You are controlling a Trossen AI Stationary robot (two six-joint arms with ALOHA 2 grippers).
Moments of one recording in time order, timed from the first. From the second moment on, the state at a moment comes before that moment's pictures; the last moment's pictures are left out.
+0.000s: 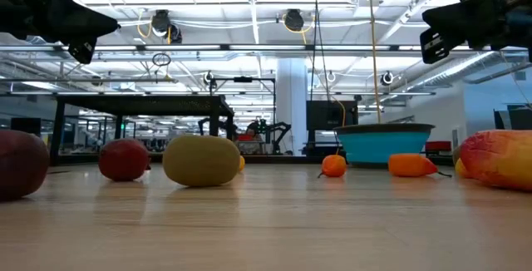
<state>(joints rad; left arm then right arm) -0.02 0.01 0.21 -0.23 -0.08 -0.16 -0.27 0.21 0.13 0.13 -0.53 0.11</state>
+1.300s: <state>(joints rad) -0.02 0.01 0.21 -0.23 -0.08 -0.16 -0.27 0.21 0.13 0.19 -0.08 0.11</state>
